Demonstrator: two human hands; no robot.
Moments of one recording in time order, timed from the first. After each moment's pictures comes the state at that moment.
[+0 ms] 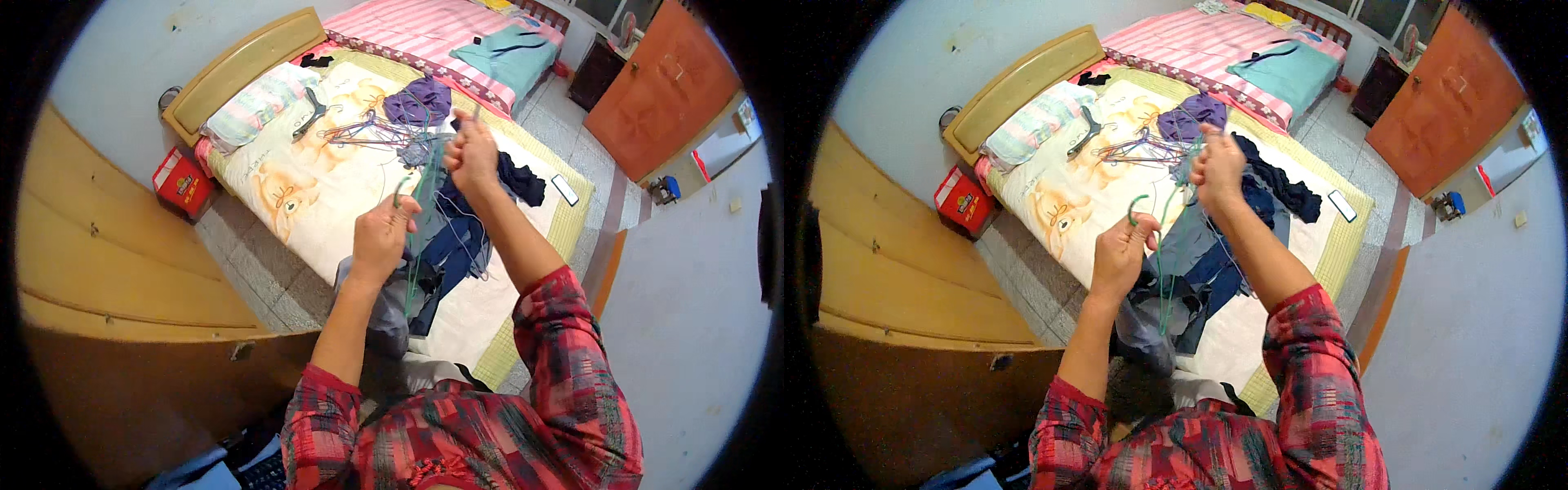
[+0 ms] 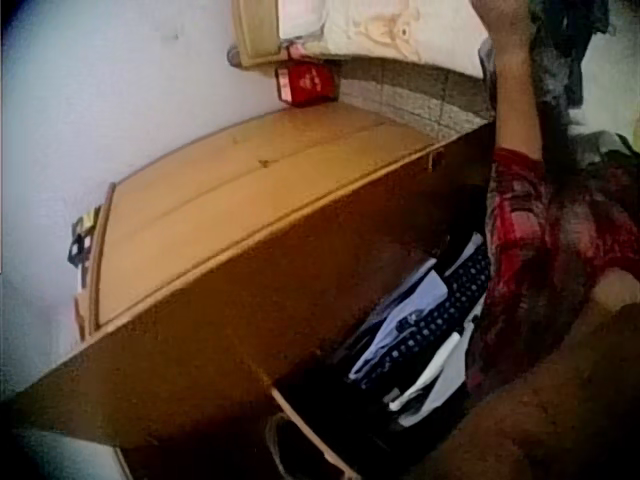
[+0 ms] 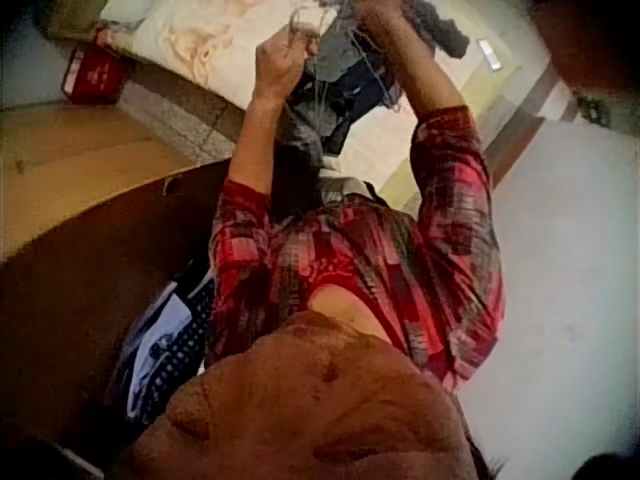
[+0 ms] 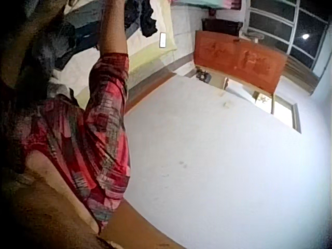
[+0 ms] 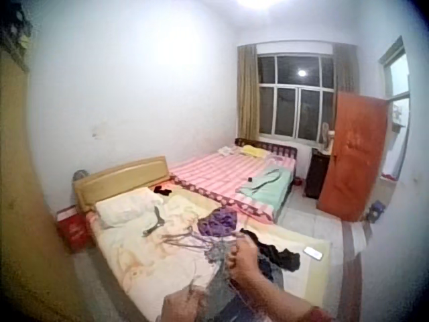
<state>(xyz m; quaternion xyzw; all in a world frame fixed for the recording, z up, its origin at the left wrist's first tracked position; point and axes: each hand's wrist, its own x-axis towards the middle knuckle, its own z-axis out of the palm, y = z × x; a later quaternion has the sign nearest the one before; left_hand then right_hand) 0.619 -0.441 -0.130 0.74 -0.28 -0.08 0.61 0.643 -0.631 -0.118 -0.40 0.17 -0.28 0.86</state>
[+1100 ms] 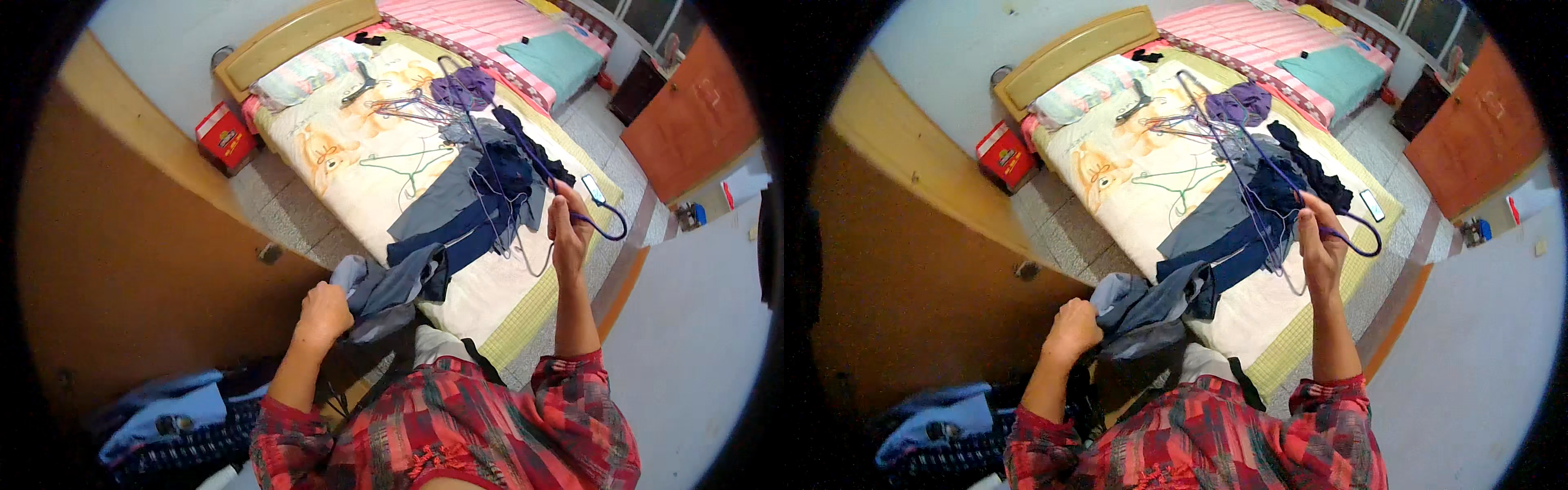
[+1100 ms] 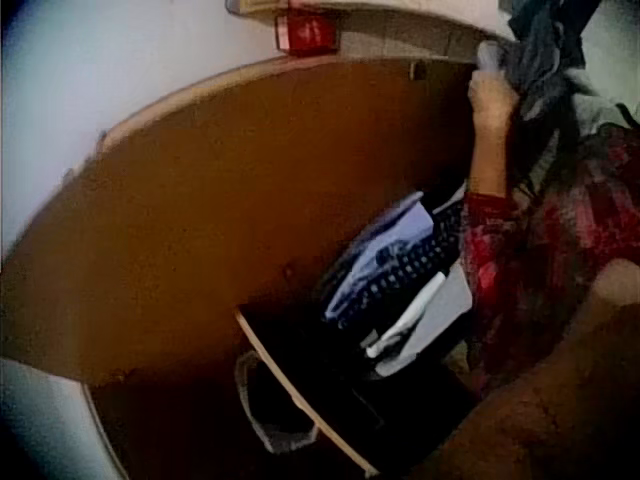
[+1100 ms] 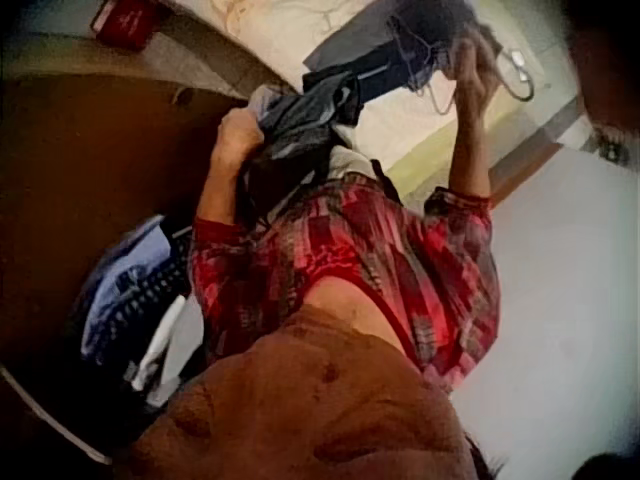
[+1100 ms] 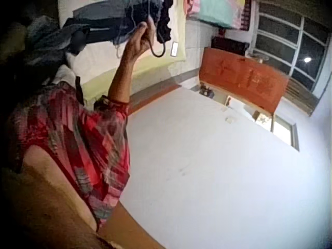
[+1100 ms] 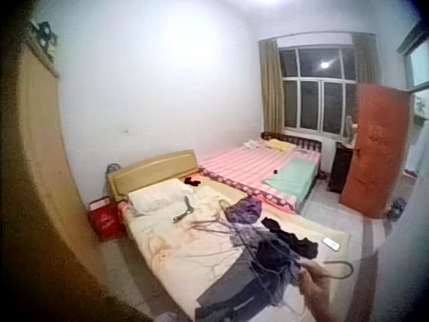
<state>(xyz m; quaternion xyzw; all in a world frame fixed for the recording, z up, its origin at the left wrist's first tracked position) 0.483 -0.249 -0.143 0.96 -0.13 -0.24 0.06 0.420 -0.602 -0.121 -0.68 0.08 -0.35 0.65</state>
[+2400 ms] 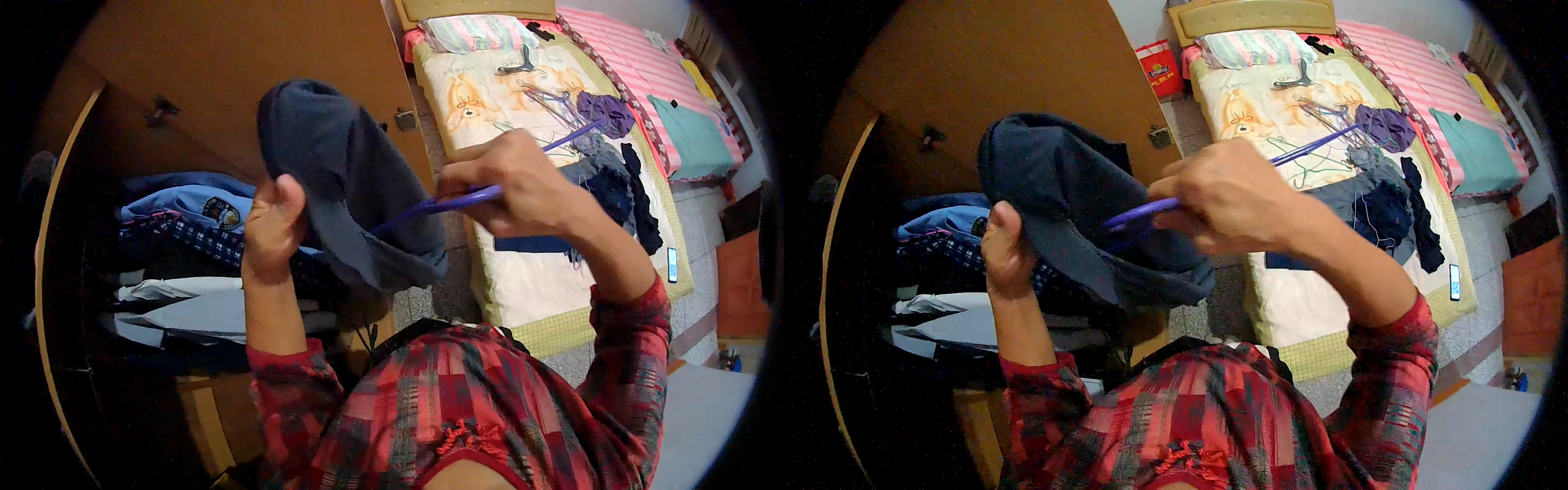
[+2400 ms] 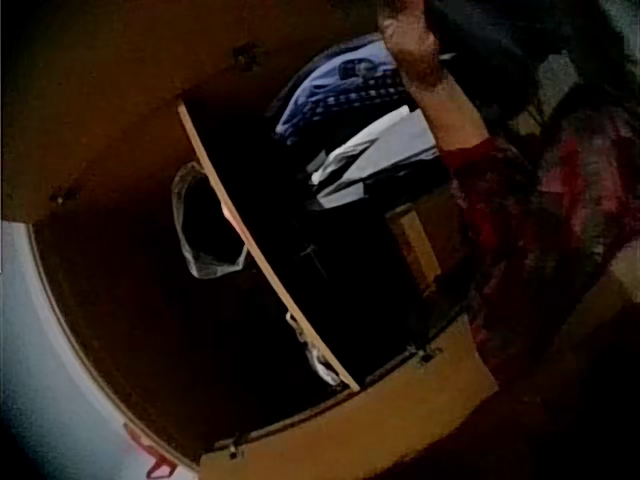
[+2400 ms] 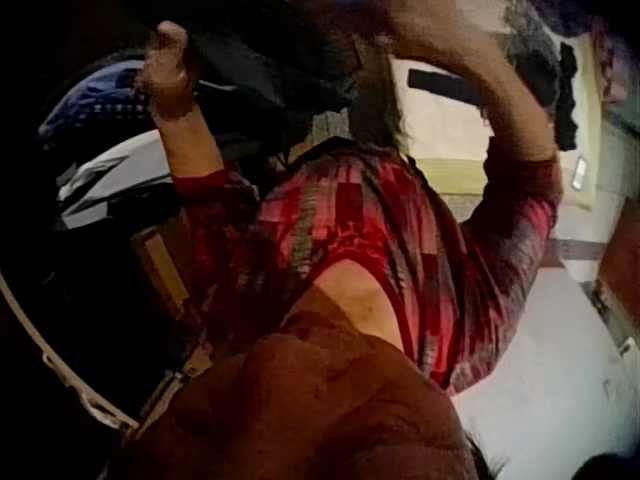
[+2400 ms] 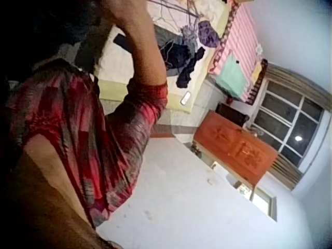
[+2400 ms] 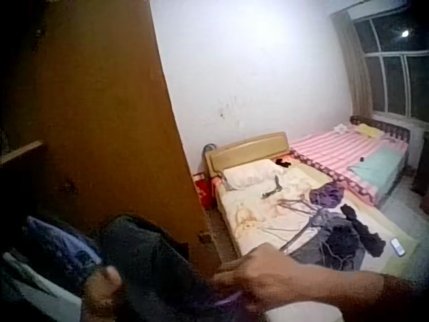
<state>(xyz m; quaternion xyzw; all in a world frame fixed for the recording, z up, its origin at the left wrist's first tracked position) 0.313 -0.159 0.006 0.64 -0.23 0.09 0.73 0.406 -0.432 0.023 -0.75 -0.58 -0.08 0.31</state>
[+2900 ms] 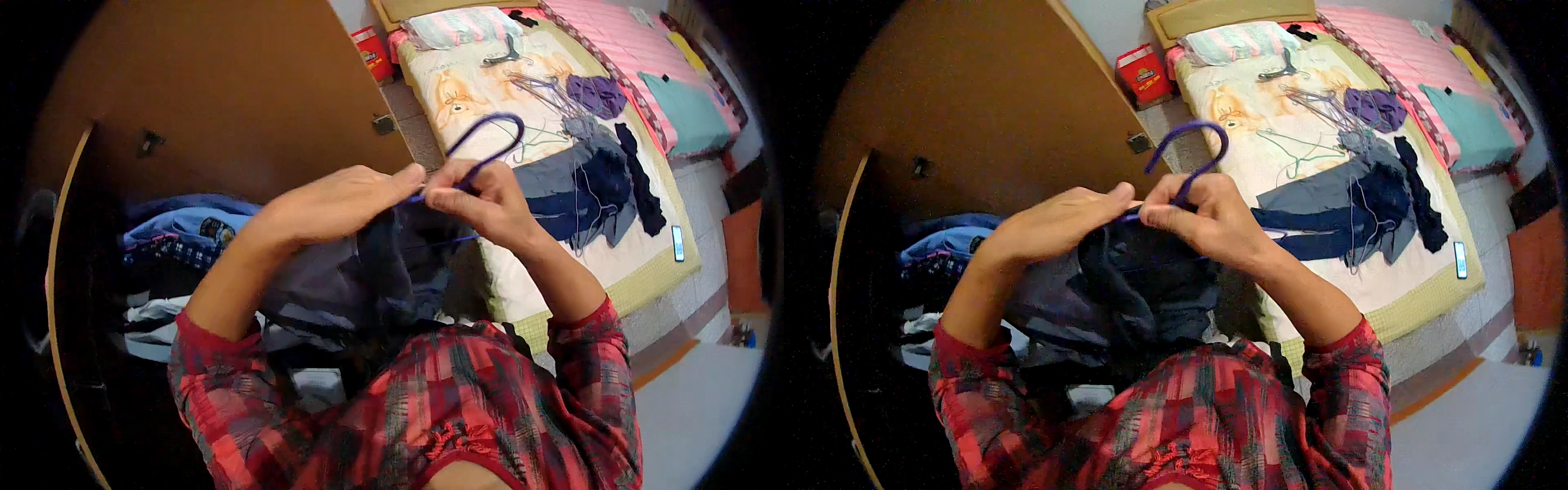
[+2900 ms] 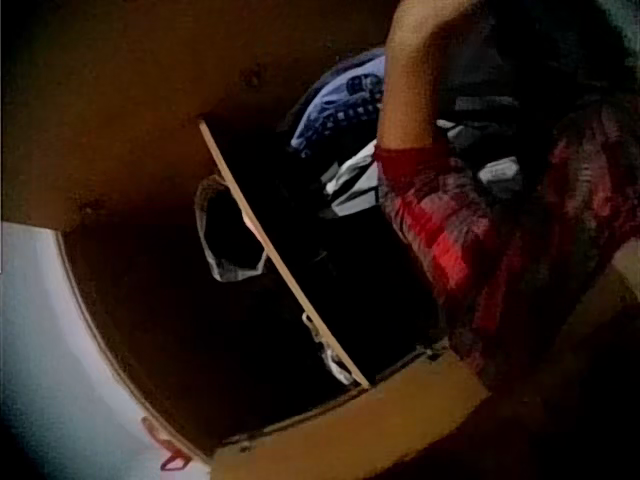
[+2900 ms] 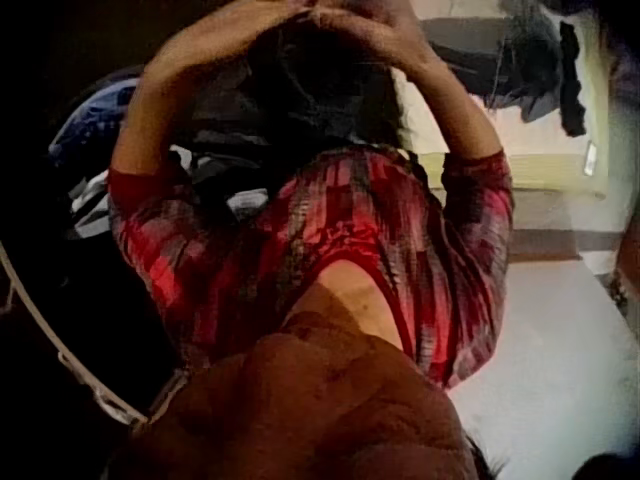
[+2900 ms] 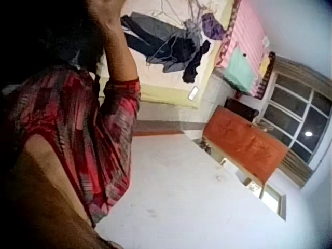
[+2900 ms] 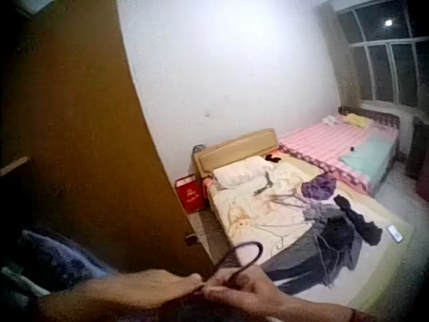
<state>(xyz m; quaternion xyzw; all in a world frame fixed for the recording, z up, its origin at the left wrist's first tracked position) 0.371 -0.244 0.054 0.89 -0.17 -0.27 0.32 0.386 -0.439 -0.036 -0.61 -0.33 0.10 0.72</state>
